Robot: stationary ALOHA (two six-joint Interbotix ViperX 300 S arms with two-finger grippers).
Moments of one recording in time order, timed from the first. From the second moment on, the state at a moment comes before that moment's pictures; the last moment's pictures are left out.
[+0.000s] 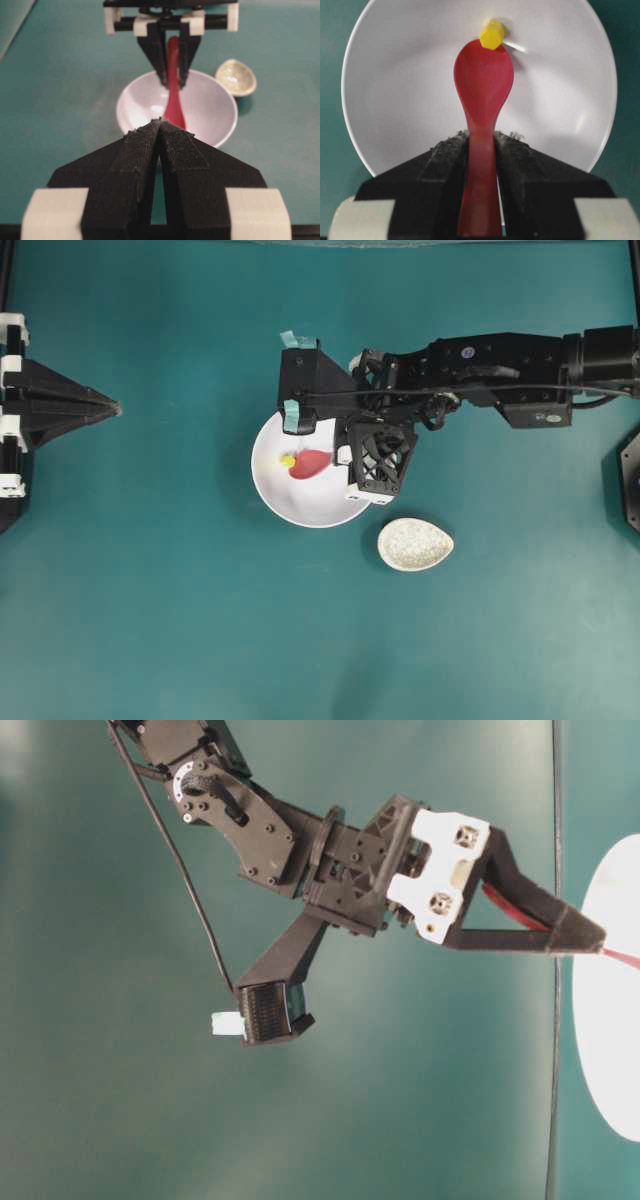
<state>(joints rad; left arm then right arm) 0.09 -1.03 1.16 0.02 0.05 0.01 -0.12 0.14 0.30 0.17 0.66 -0.12</state>
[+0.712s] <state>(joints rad) 0.09 -1.03 1.15 0.02 0.05 0.01 -0.12 0.15 0.26 0.17 0.63 -0.12</state>
